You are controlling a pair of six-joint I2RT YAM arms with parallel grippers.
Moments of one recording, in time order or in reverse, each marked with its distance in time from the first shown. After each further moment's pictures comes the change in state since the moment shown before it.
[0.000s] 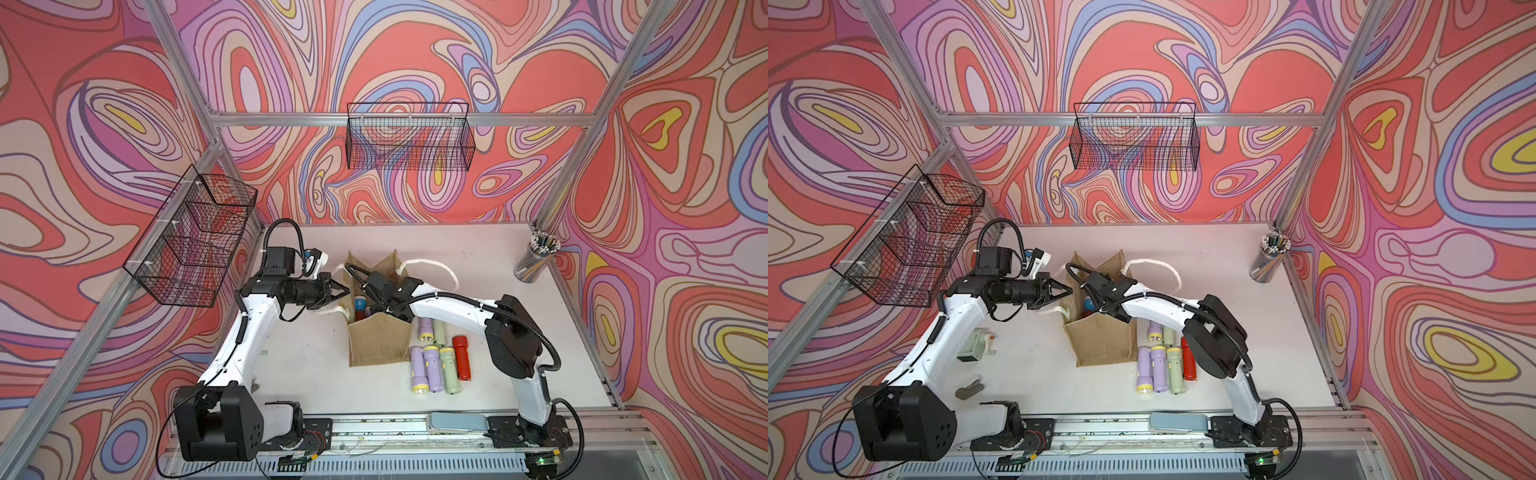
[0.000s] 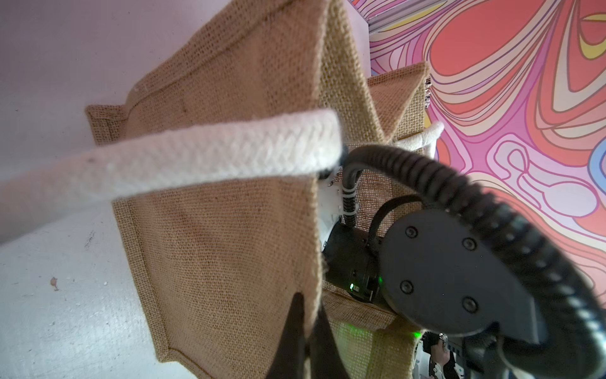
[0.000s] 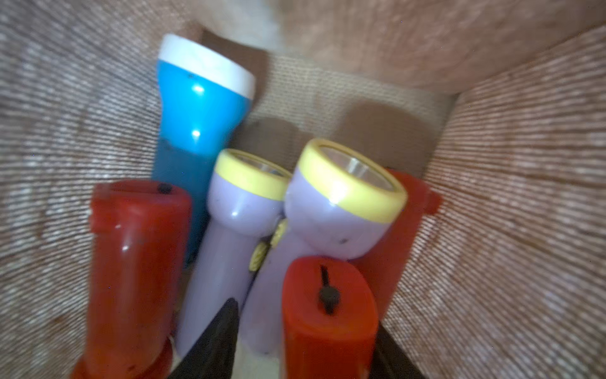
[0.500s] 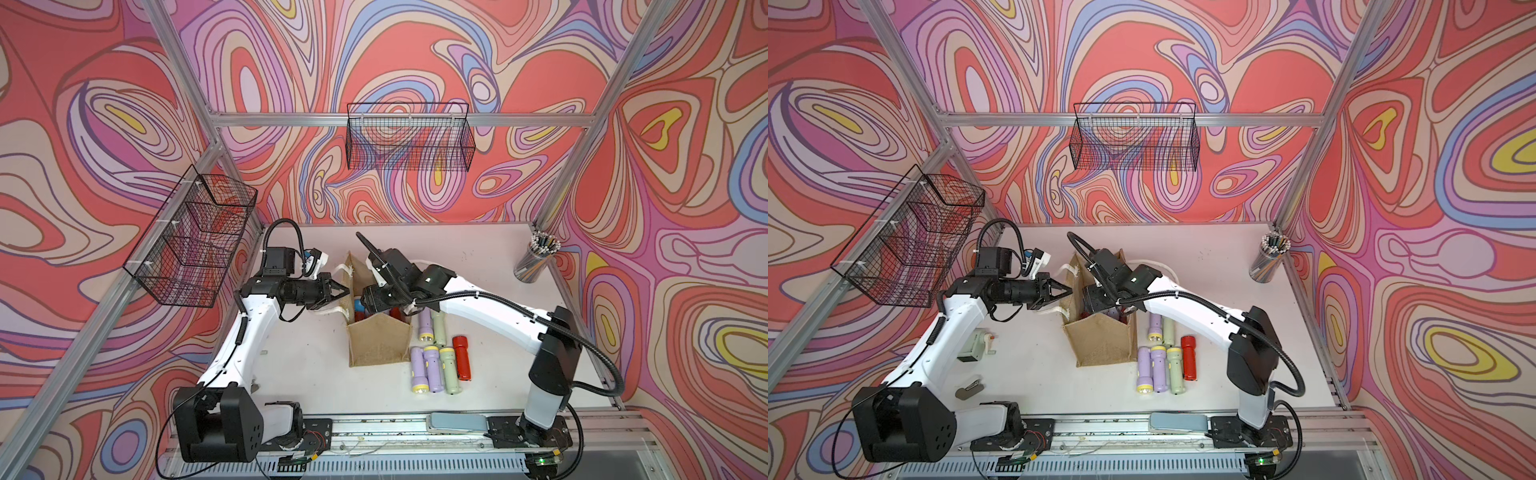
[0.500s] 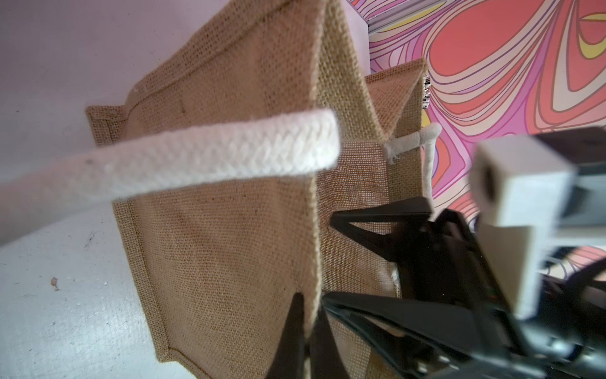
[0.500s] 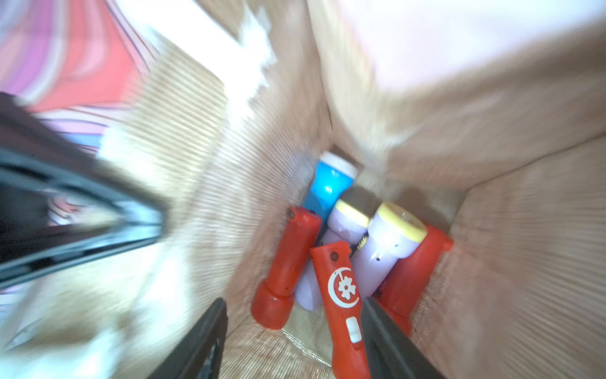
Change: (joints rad) left arm 0.000 -0.005 0.000 0.000 -0.001 0.000; right arm 0.000 -0.288 0.020 0.089 -0.099 -0.061
